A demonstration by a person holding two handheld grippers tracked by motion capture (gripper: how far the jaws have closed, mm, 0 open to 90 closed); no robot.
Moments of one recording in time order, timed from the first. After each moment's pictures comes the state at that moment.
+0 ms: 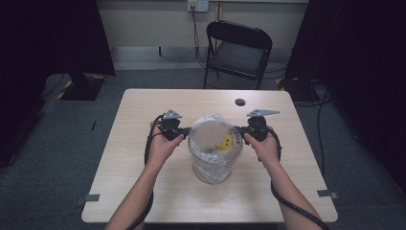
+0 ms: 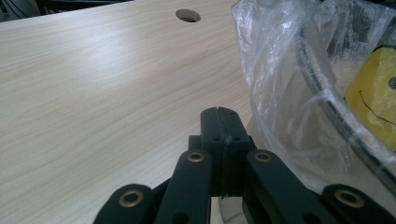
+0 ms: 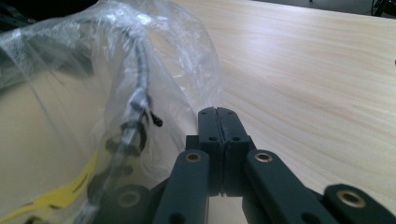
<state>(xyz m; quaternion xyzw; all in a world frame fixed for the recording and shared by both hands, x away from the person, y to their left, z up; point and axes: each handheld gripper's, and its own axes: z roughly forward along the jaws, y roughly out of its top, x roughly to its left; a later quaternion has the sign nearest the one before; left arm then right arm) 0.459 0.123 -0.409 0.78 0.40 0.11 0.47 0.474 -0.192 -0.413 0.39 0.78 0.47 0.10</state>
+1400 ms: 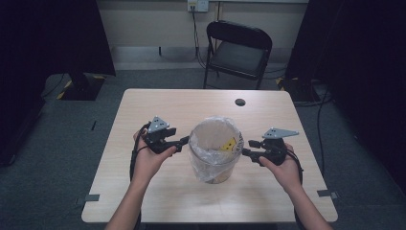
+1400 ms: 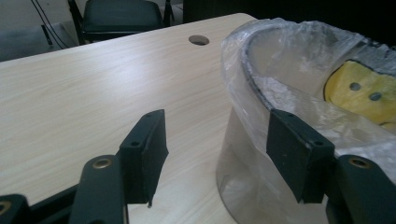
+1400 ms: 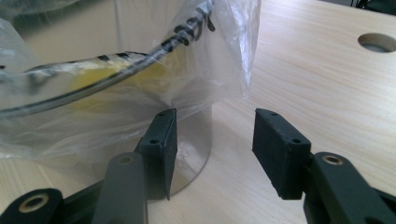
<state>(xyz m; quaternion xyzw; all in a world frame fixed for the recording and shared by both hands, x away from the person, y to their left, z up) 0.406 0.144 -0.387 0.76 0.40 0.18 0.49 0.400 -0.227 -0.408 0.38 0.80 0.45 0.14</state>
